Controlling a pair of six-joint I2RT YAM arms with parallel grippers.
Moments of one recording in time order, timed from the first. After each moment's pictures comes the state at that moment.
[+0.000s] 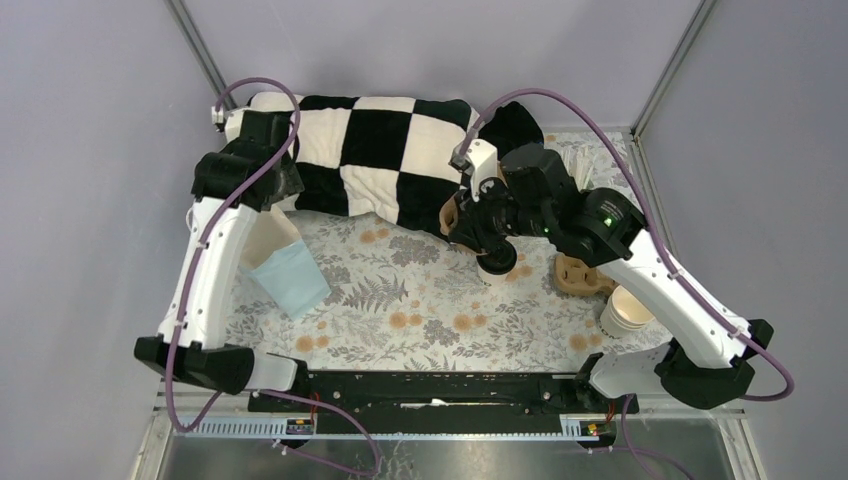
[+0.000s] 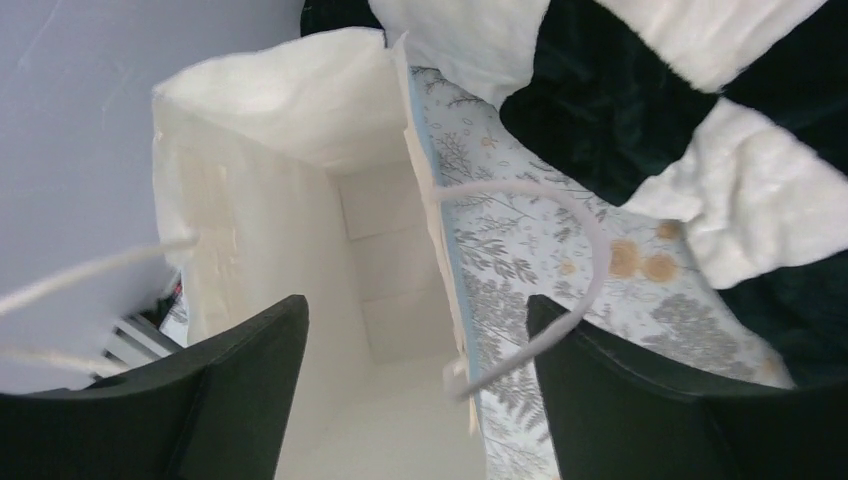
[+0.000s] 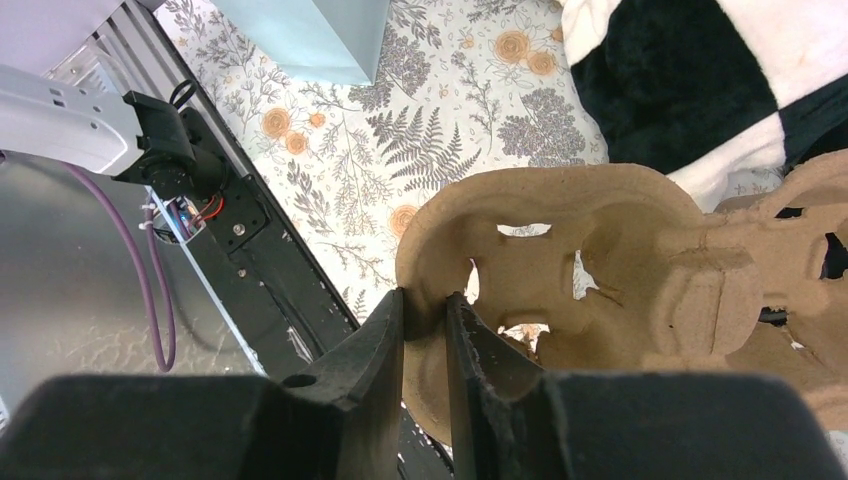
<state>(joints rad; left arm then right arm) -0.23 1.35 1.76 -1.30 -0.59 -0.54 0.88 1.34 1.73 -0.98 -0.15 0.12</state>
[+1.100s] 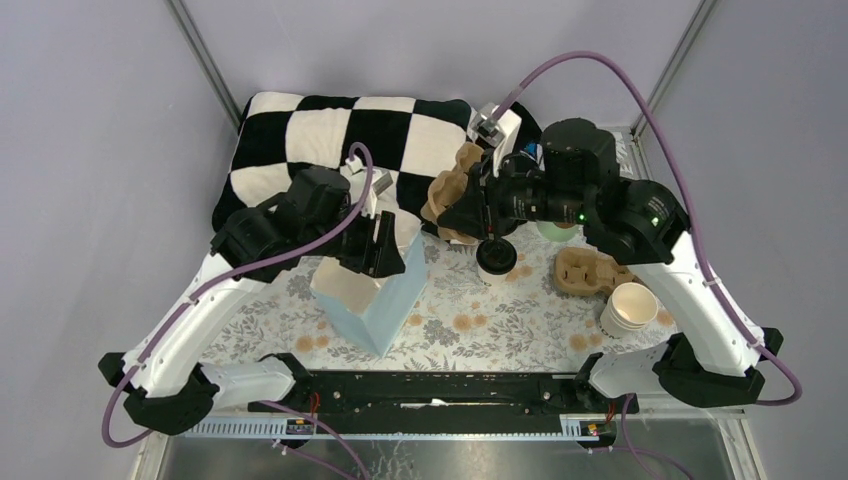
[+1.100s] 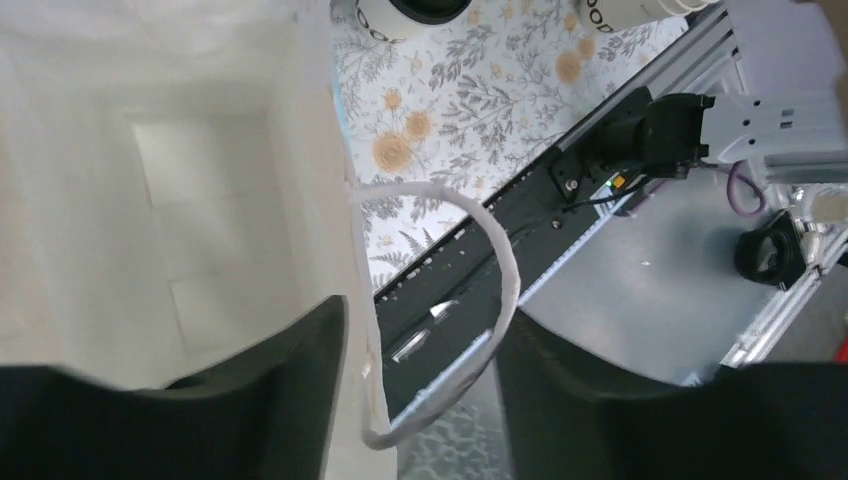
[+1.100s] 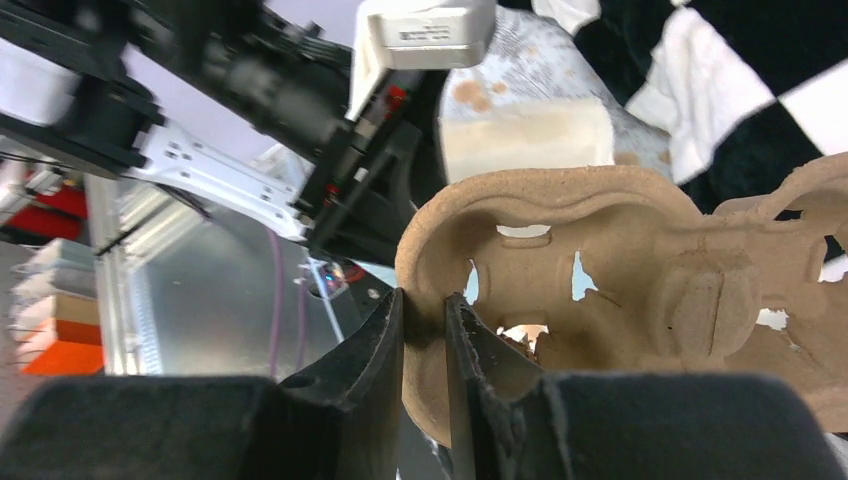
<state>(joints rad) -0.76 1.15 1.55 -1.15 0.24 -0.40 0.88 1.33 1.92 -0.95 -0.31 0.25</state>
